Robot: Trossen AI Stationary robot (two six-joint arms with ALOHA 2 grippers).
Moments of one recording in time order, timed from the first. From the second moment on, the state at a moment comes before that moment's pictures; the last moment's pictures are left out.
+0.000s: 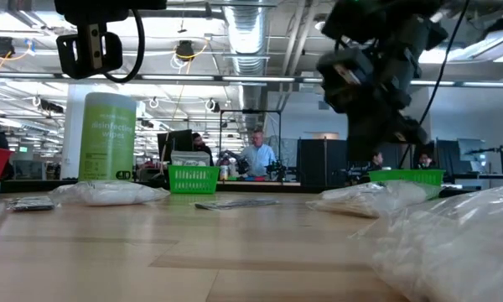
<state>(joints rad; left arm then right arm) -0.58 1.40 0.74 0.16 -0.34 -1.06 0.09 1.55 0.88 -0.42 -0.06 1.04</state>
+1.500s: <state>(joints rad) -0.61 1.40 0.74 0.17 -0.36 -1.05 0.03 1.55 0.78 -0.33 -0.32 1.20</state>
